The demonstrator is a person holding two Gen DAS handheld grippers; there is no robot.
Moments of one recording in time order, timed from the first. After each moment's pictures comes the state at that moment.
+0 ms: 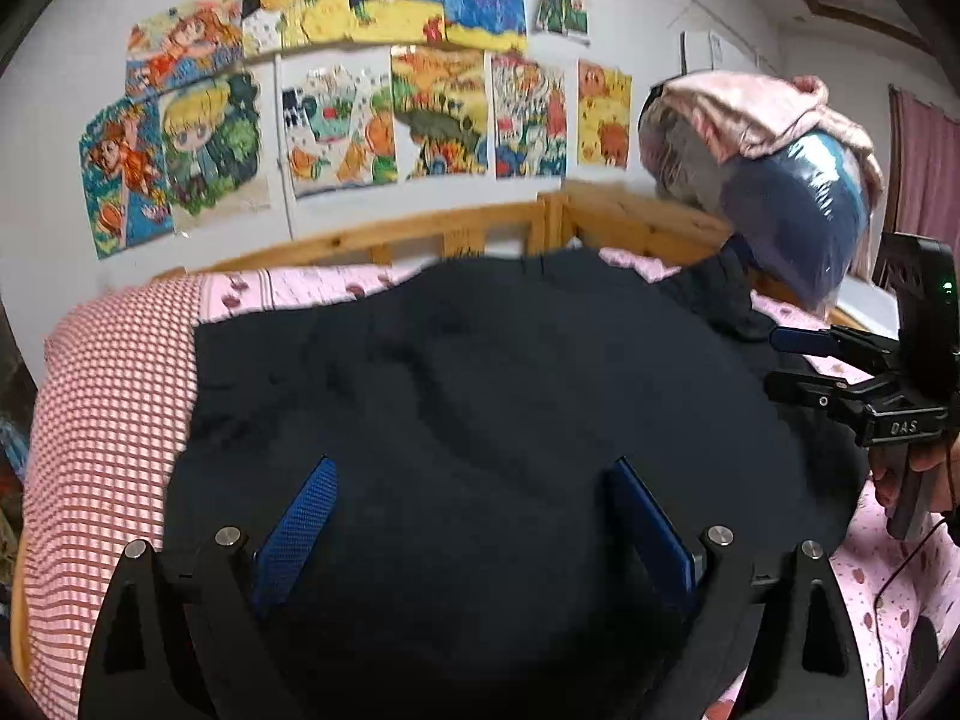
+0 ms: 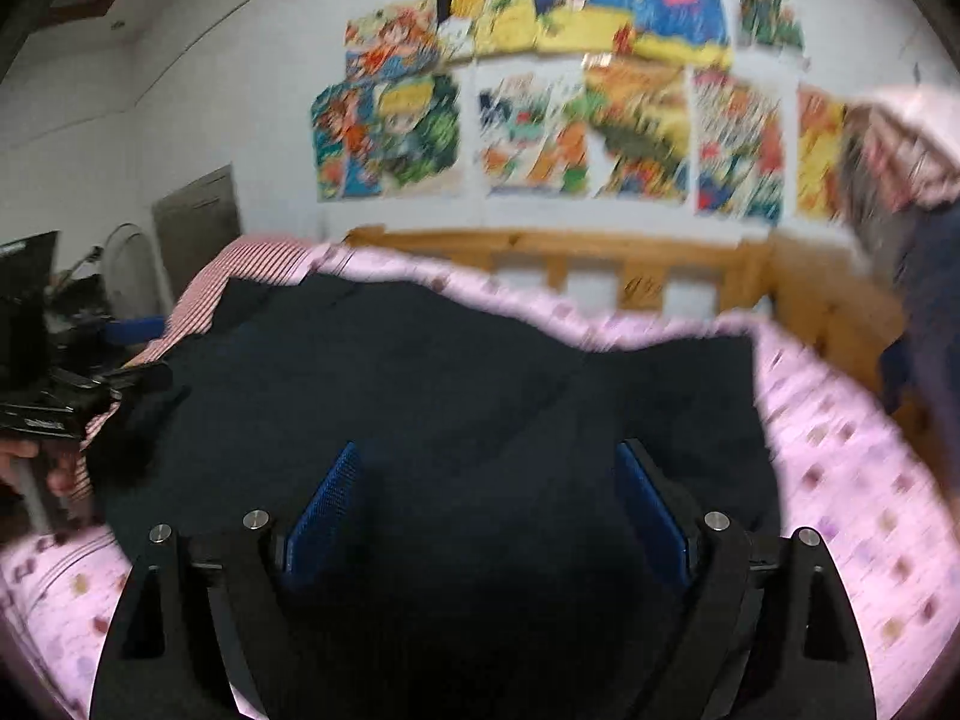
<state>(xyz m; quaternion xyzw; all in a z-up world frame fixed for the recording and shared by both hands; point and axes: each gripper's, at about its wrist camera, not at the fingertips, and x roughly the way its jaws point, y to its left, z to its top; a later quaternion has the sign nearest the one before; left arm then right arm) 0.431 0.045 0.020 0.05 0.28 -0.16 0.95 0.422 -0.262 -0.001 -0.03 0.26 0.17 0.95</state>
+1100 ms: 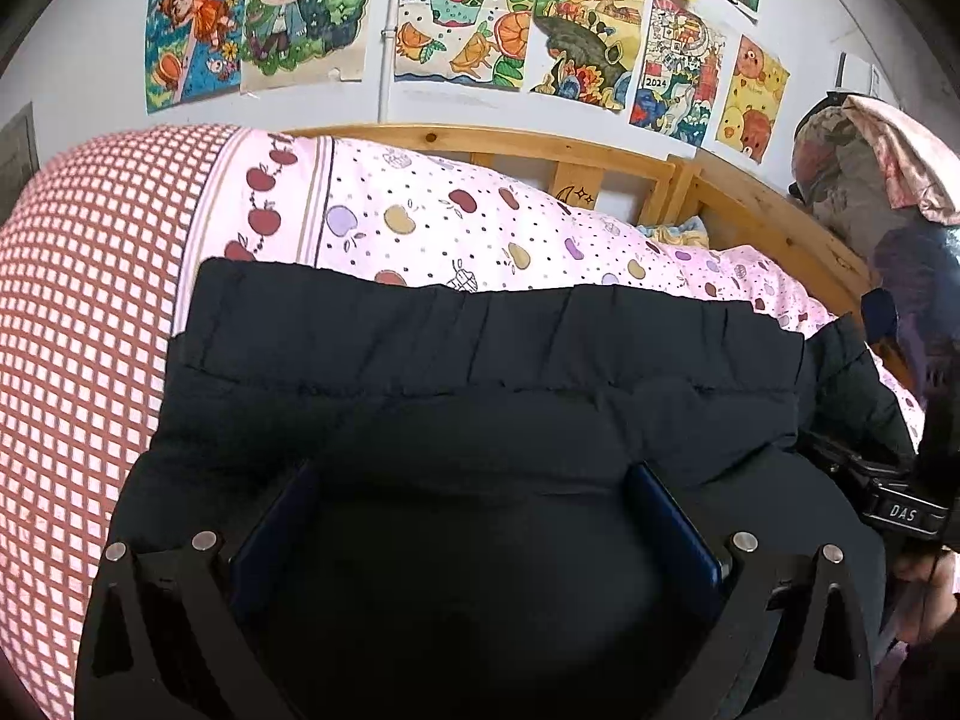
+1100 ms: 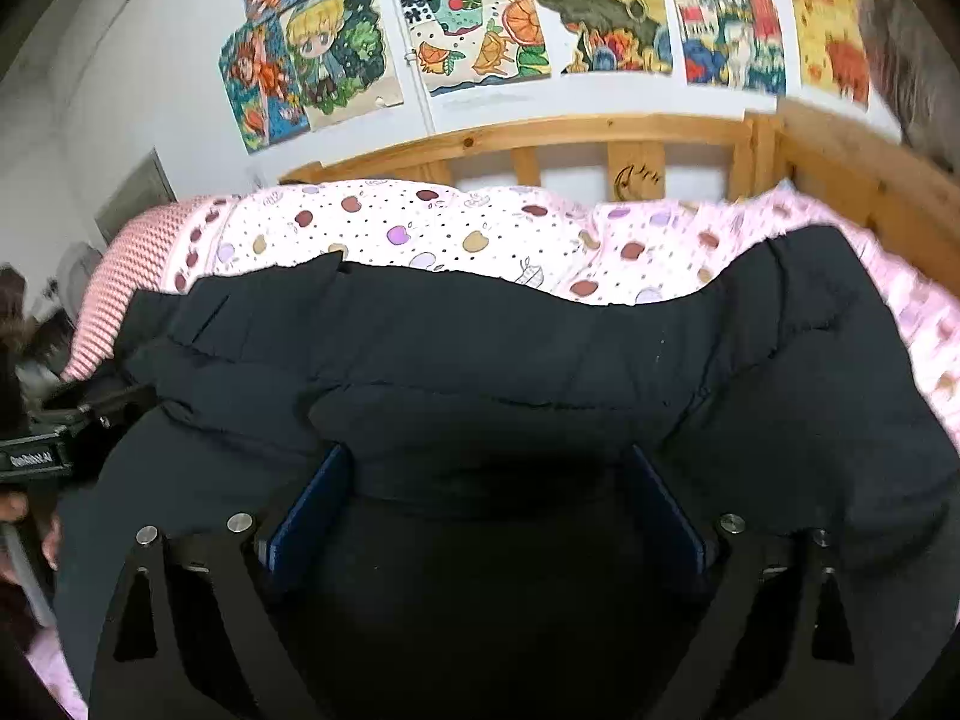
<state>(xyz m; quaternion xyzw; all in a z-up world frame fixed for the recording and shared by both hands) 0.560 0.067 -0.037 -0.05 0.38 -0.06 0.92 0.569 -0.246 -0.088 0.04 0.35 0.14 0.92</state>
